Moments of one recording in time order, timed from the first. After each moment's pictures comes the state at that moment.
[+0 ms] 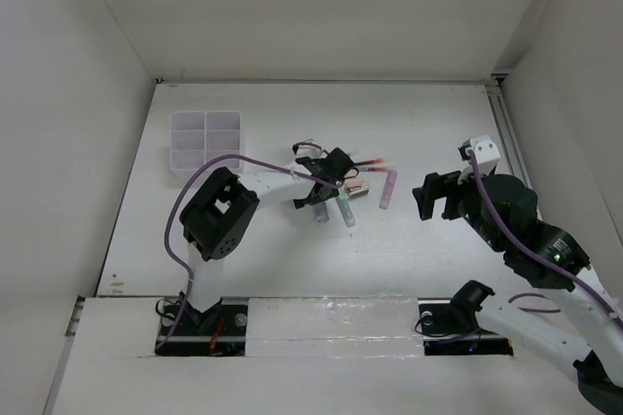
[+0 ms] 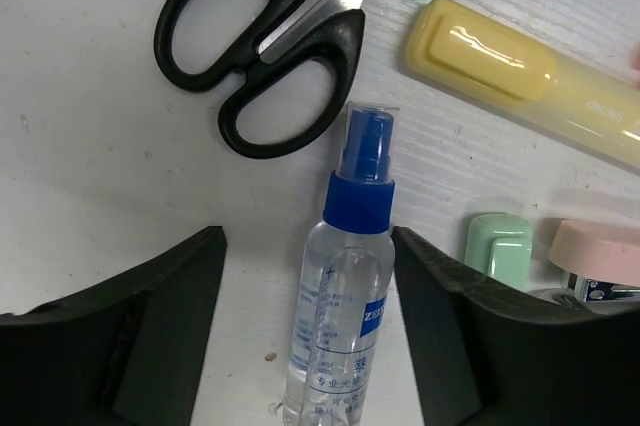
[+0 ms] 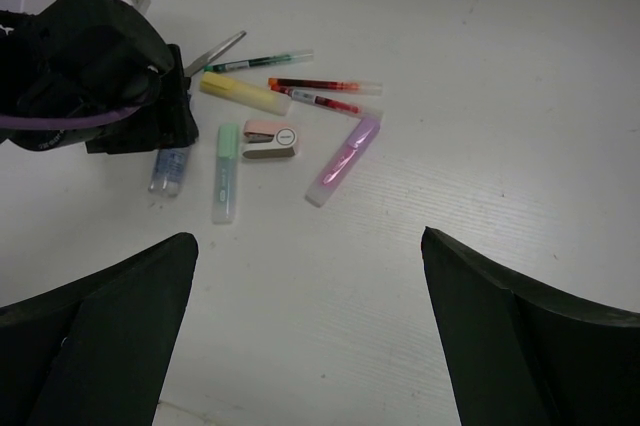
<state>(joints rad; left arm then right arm) -0.83 1.94 1.31 -0.60 -0.52 -1.08 0.70 0.65 1.03 -0.76 0.37 0.20</state>
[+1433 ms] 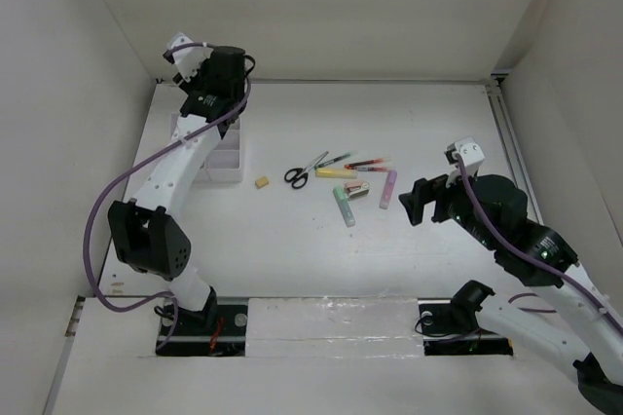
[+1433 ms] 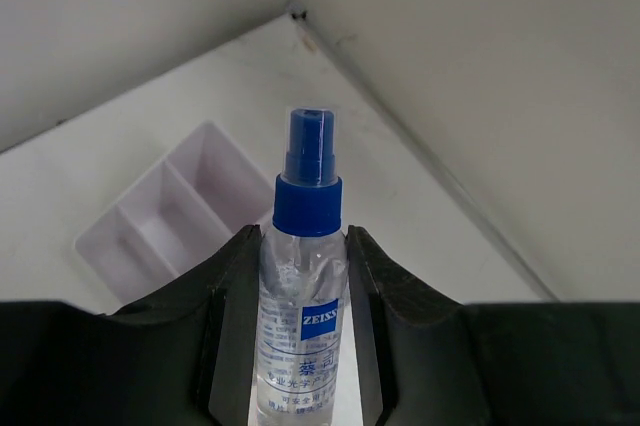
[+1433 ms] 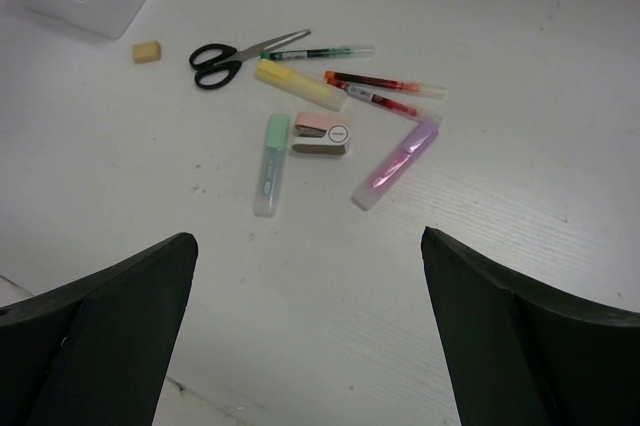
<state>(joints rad) -0.32 1.62 1.64 -0.58 -0.94 -0.79 0.70 0.65 0.97 -0.67 0.24 0.19</state>
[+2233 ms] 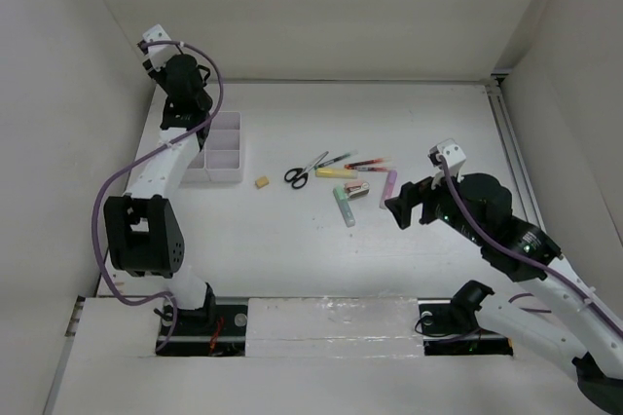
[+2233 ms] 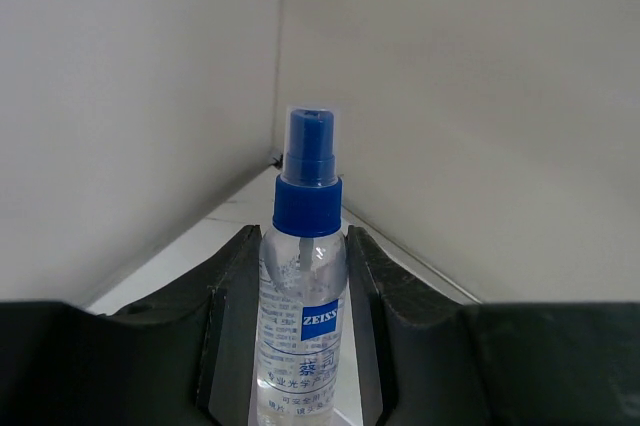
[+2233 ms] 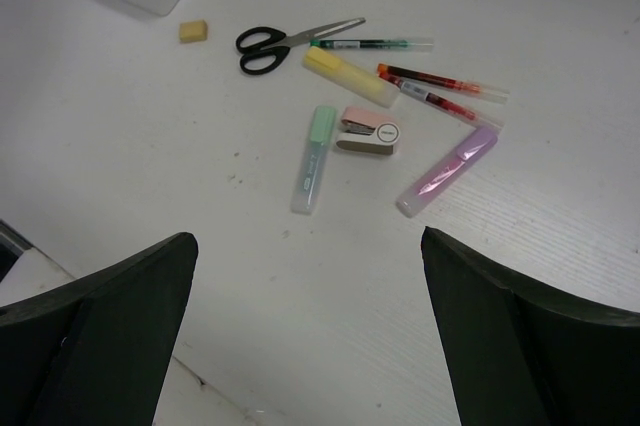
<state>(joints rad) -0.09 1.60 1.35 0.26 -0.69 -0.24 0.70 0.67 0.88 -0.56 0.11 0.19</state>
